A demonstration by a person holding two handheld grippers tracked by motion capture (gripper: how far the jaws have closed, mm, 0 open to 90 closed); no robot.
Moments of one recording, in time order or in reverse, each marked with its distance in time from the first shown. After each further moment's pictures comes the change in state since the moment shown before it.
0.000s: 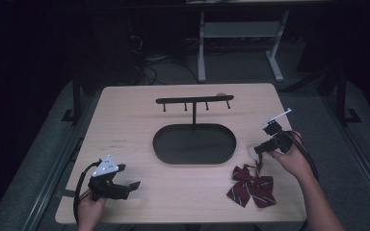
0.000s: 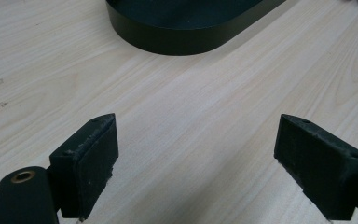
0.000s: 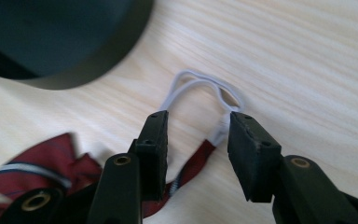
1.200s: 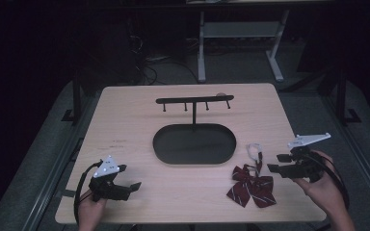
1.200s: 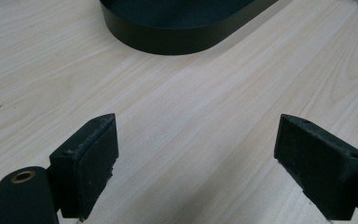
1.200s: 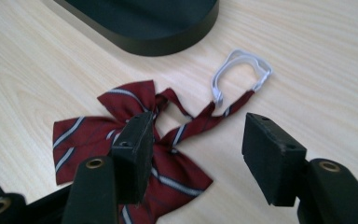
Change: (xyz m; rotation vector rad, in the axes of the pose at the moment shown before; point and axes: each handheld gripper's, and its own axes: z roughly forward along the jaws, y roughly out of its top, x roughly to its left) left arm -0.004 0.001 0.000 0.007 -0.001 0.019; right arm 0.032 -0.084 -0.074 -0.251 0.042 -0.159
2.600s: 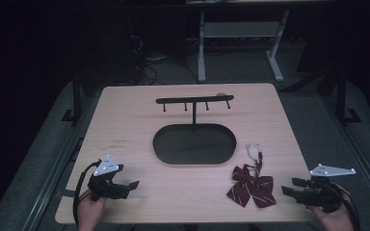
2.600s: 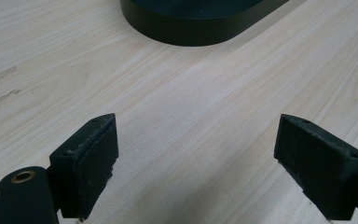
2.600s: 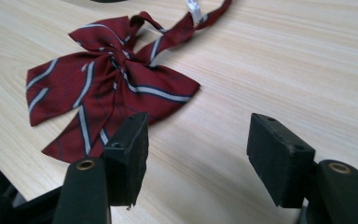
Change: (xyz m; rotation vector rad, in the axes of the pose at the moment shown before) left arm 0.005 -0.002 0.000 0.024 0.040 -0.032; right arm -0.015 -0.101 0.002 -0.095 0.015 0.157
